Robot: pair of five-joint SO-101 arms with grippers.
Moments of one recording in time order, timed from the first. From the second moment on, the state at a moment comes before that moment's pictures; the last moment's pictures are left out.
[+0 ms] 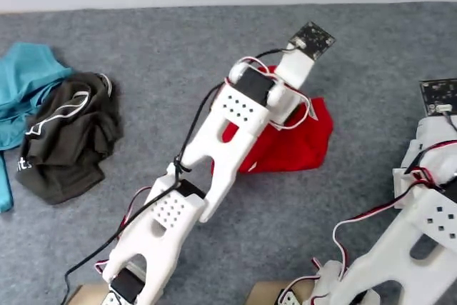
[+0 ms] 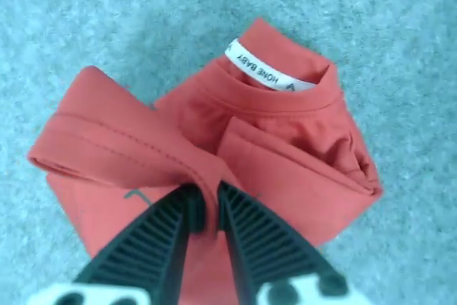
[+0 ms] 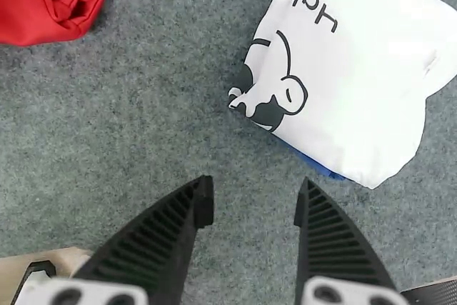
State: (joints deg) left arm 33.9 54.2 -70.8 93.5 0.2; right arm 34.6 -37.2 11.2 100.4 35.6
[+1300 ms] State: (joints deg) left arm 33.8 58.8 -93.5 99.1 4.4; right arm 34.6 -37.2 11.2 100.4 35.6
